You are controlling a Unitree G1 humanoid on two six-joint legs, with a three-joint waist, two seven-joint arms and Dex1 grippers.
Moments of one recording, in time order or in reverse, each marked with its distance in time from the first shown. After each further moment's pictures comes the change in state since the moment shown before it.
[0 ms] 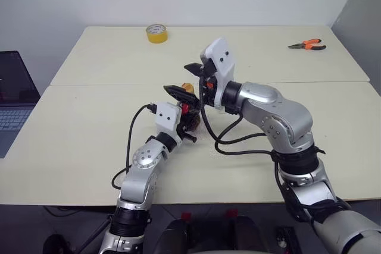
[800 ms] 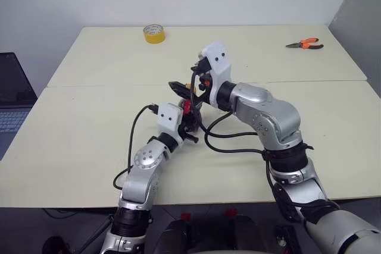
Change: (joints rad) left arm -0.003 -0.008 -0.011 0.010 0.003 0.004 -0.001; right arm -0.006 0.040 -0.030 0.079 -0.063 0.016 -0.079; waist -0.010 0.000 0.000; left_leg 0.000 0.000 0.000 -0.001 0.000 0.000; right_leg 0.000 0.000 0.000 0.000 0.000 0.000
